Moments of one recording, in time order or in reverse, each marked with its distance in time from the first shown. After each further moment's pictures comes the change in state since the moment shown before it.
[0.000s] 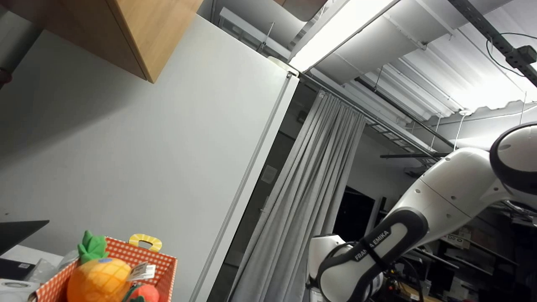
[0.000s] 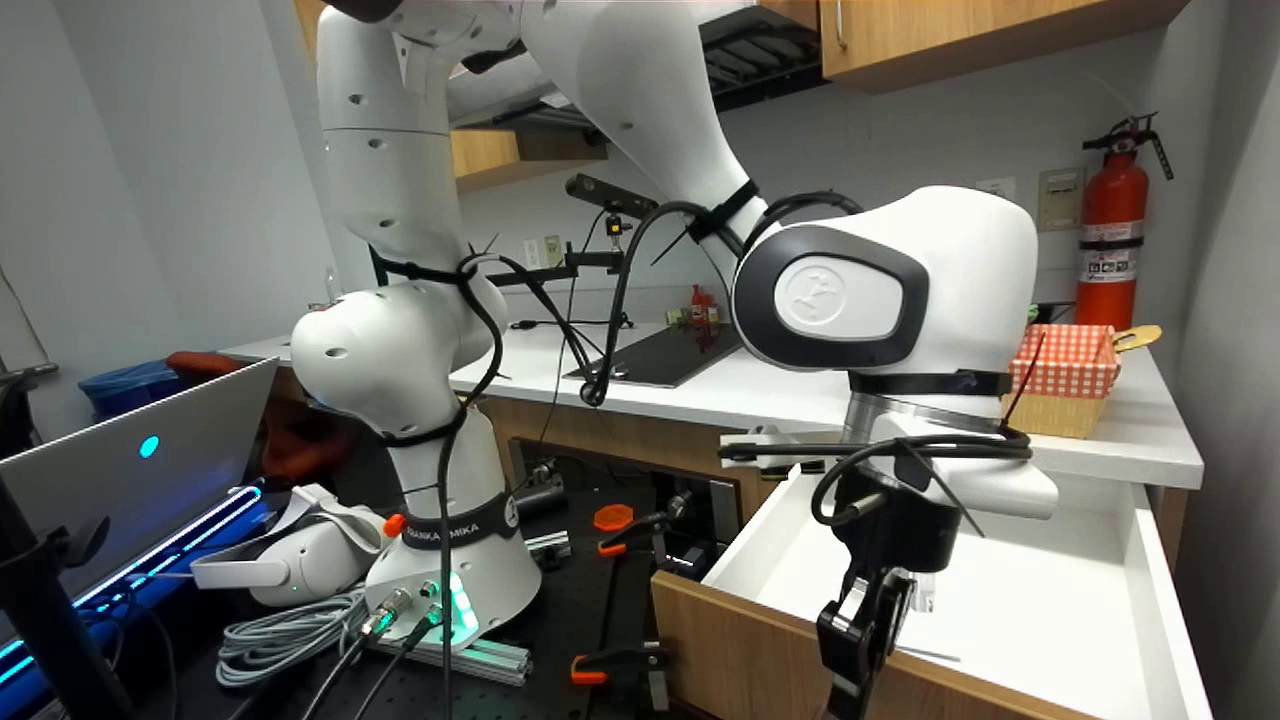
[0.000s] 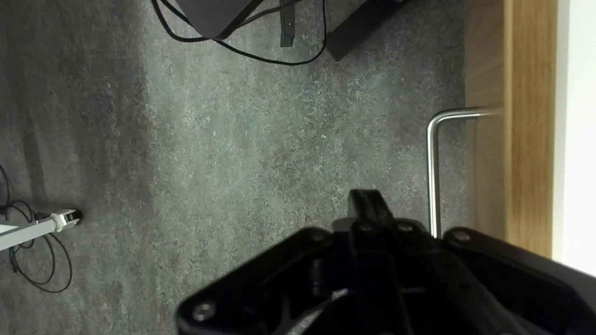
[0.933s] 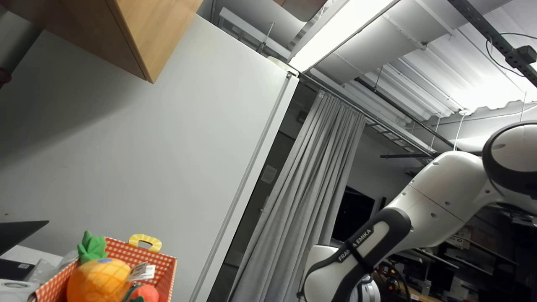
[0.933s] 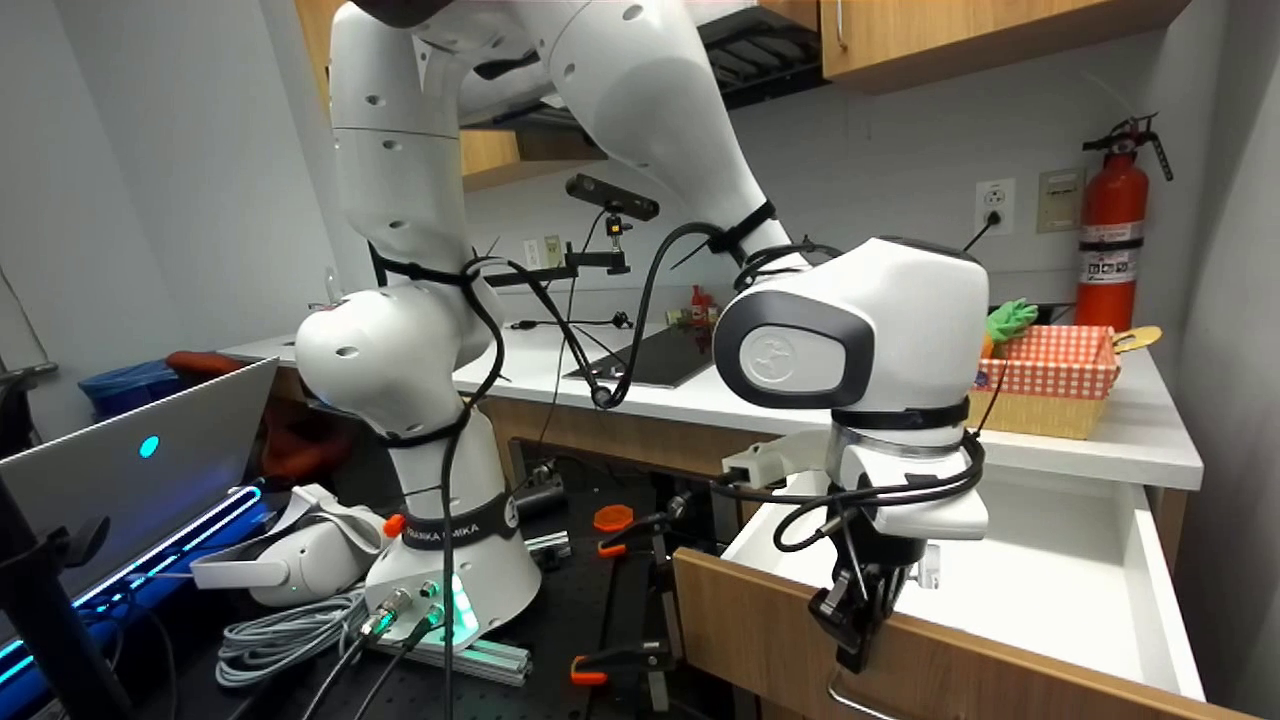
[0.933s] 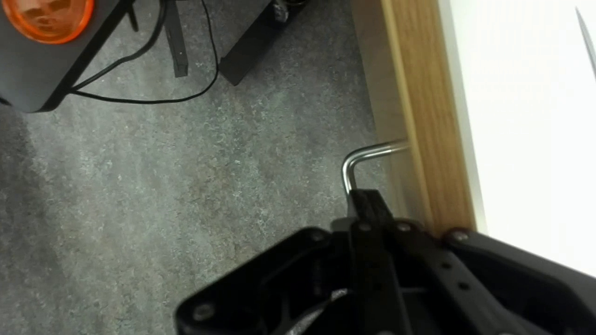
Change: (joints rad) arm 0.075 0.037 0.015 -0.084 0.353 0.207 -0.052
